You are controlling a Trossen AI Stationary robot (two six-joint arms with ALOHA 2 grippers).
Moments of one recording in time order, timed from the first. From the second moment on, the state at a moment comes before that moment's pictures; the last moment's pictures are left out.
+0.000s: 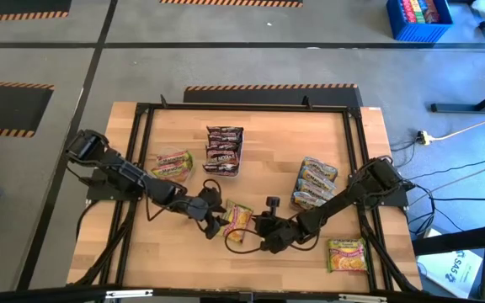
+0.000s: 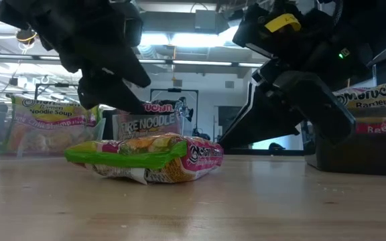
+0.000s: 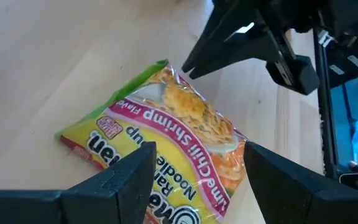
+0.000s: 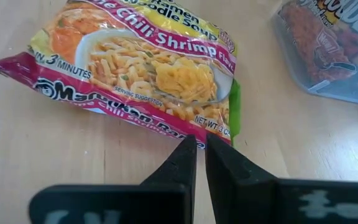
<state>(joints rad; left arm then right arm) -0.40 1.53 0.71 0.18 -0.25 -0.81 0.52 1.96 1.04 0.00 0.66 0.28</state>
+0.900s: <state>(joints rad) -0.39 1.56 0.71 -0.02 -0.30 -0.97 0.52 1.97 1.05 0.07 0.64 0.25</state>
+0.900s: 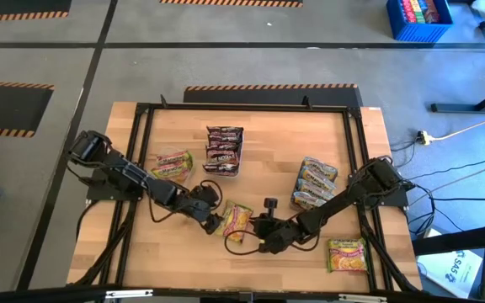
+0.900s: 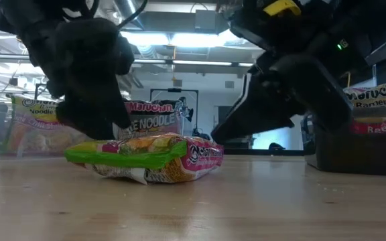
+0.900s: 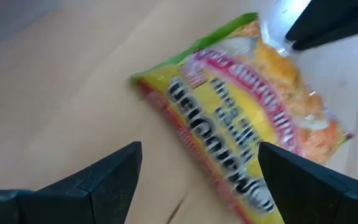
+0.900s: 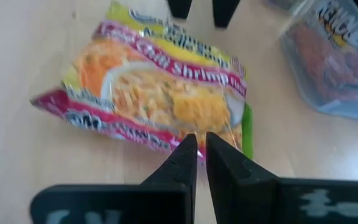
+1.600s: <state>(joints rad) -0.39 1.63 0.71 0.16 -0.22 -0.97 0.44 2.00 1.05 0.12 0.46 0.28</state>
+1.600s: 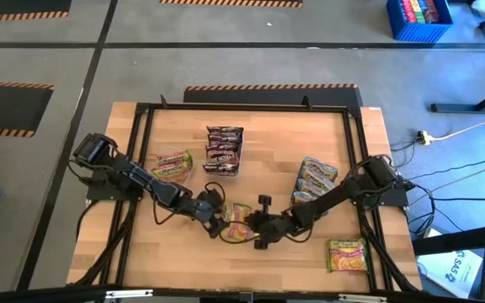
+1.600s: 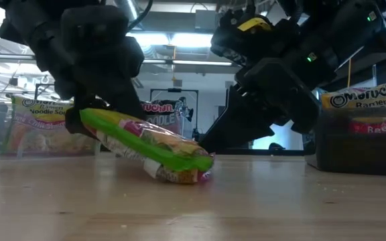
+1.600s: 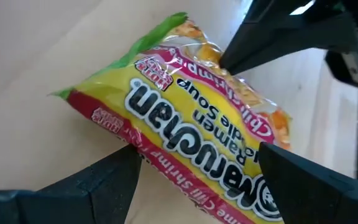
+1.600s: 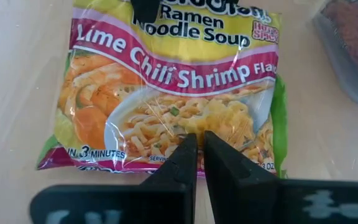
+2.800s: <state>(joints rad) -0.30 1.82 0.74 0.46 -0.07 -0.90 0.49 1.91 1.04 -0.01 0.51 0.32</state>
